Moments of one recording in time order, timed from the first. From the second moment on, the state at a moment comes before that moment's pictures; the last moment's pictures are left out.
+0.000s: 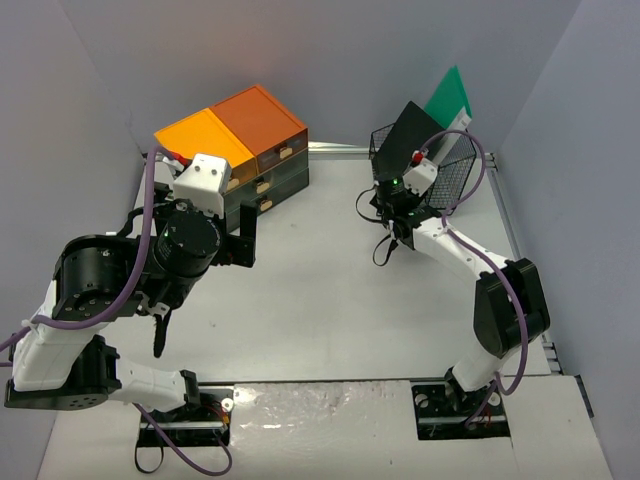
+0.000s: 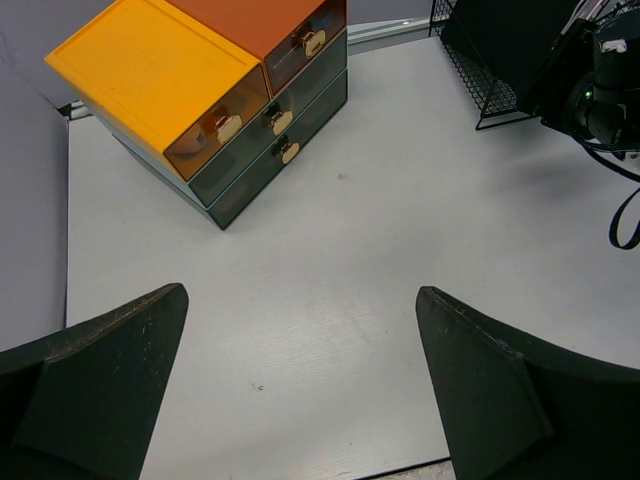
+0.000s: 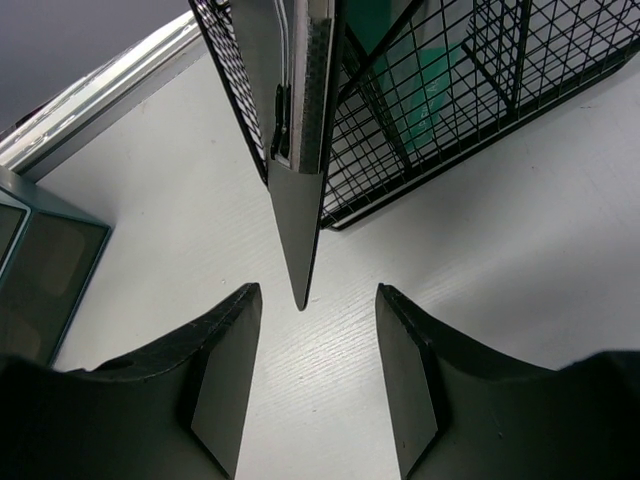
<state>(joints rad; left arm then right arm) -1.26 1.27 2.13 -1.46 -0.95 -0.46 0.43 1.65 1.18 -0.15 0.59 0.78</state>
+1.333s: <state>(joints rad) -1.26 1.26 2.01 -1.40 -0.93 -0.43 0.38 1.61 1.44 -0.24 0.64 0.65</state>
